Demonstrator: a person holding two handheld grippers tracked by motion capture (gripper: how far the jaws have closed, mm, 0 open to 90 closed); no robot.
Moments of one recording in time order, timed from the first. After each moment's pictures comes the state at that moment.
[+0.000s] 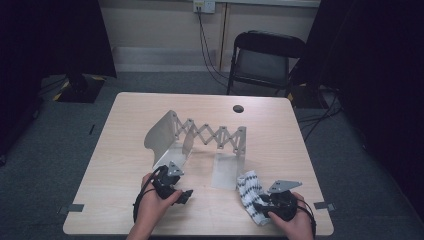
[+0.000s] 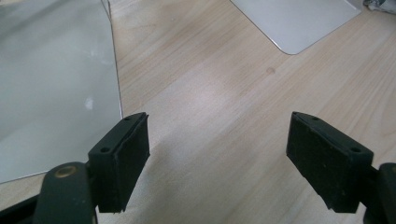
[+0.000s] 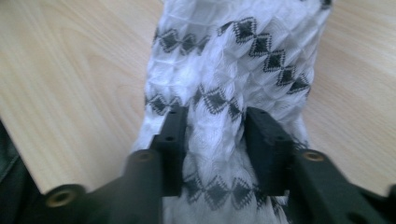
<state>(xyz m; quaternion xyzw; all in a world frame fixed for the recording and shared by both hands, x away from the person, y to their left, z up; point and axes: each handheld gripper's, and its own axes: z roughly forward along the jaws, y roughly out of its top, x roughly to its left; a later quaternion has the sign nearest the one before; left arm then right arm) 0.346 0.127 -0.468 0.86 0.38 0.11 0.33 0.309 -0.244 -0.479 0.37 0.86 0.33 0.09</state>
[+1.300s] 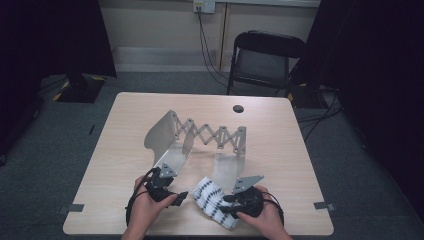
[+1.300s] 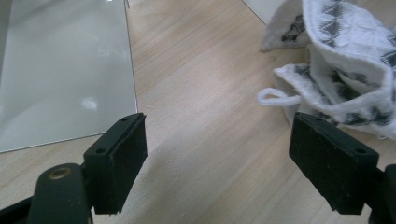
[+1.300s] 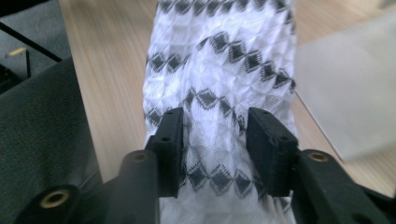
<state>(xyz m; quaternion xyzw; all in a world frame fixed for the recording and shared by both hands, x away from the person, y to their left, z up) 0.336 0.143 -0.465 0.85 0.39 0.11 0.33 0.319 -0.154 -0.466 0.24 0.90 0.37 0.02</state>
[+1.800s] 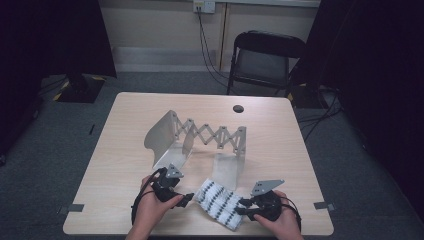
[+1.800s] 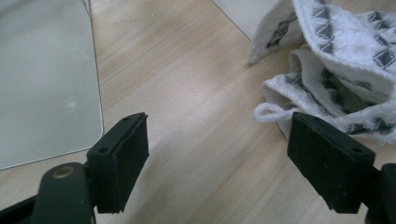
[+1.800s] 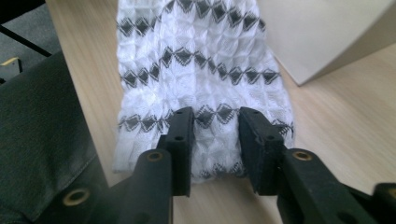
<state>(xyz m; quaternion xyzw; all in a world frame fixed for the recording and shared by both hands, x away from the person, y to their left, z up) 0.338 0.127 -0.467 0.86 0.38 0.09 0.33 0.310 -0.198 -0.473 0.28 0.89 0.37 0.02</state>
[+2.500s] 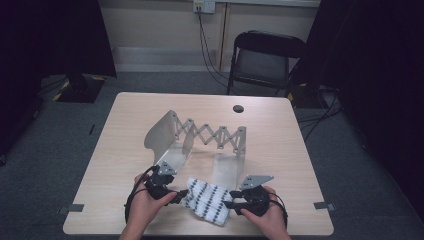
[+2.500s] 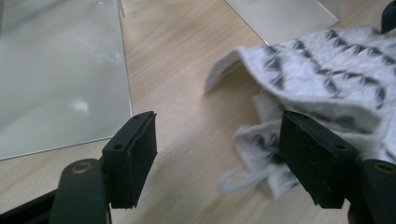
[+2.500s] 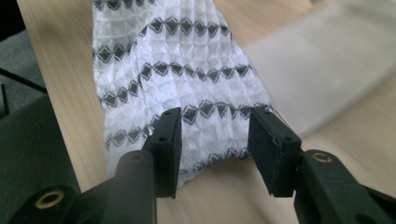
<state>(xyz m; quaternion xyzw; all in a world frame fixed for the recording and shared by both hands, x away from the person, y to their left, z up) 0.340 0.142 -0.459 0.85 0.39 0.09 0.34 0.318 -0.171 -0.466 0.30 0.87 0.39 0.04</state>
